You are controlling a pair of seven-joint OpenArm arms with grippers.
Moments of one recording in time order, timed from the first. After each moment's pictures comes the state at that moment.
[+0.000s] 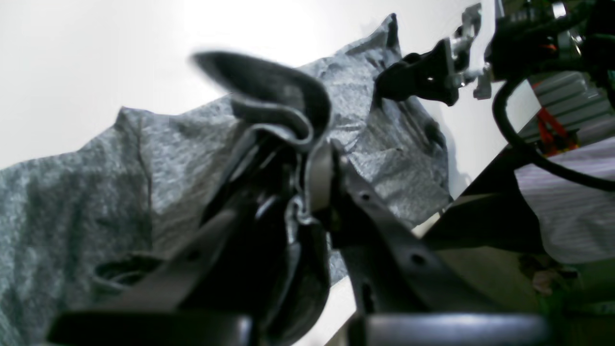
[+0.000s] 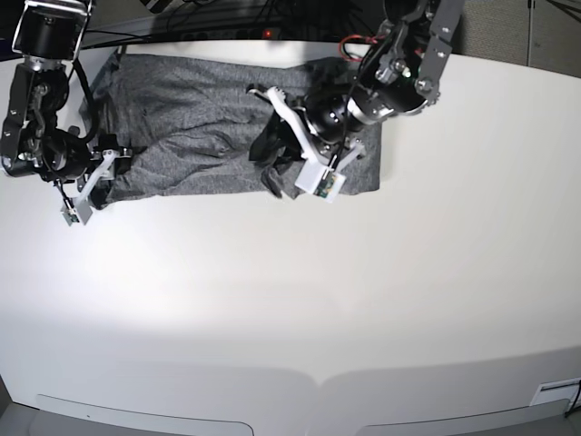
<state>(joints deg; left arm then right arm) 14.4 -0.5 23.0 107.1 -28.5 -14.2 42.3 -0.7 23.8 20.4 80.3 28.4 33.3 -67.4</state>
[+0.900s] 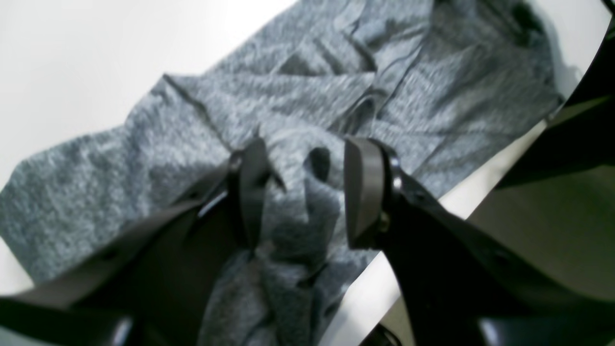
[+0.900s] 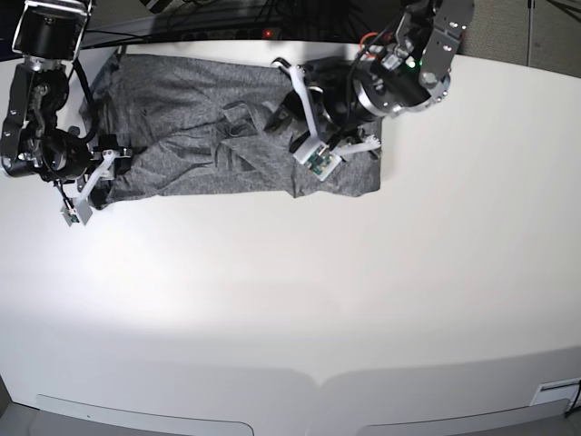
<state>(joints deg) 15.8 -4.2 23.2 107.0 -15.4 -22.1 42.8 -0.7 23.8 20.4 80.3 28.4 33.3 -67.2</state>
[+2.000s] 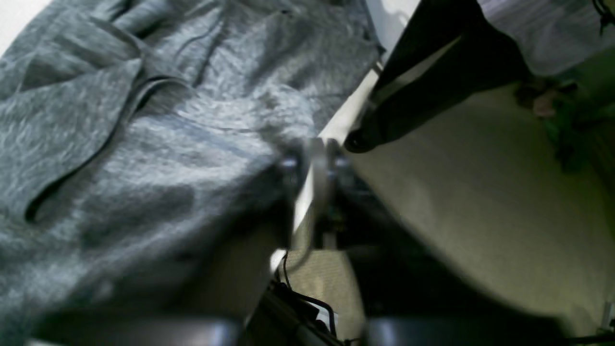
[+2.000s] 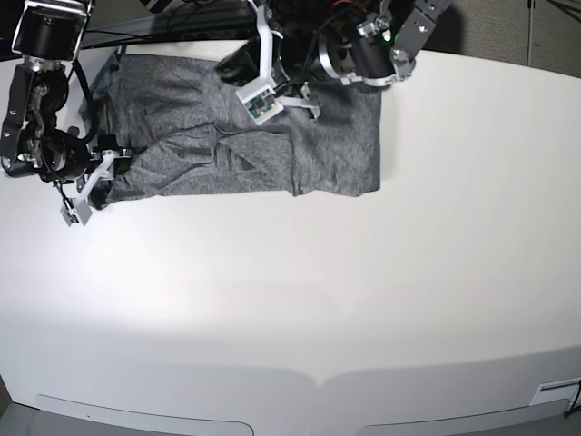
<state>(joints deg) 17.1 -4.3 32.6 106.9 -23.6 -30.9 48.2 -0.6 24.0 20.4 80.3 28.4 33.3 -67.4</state>
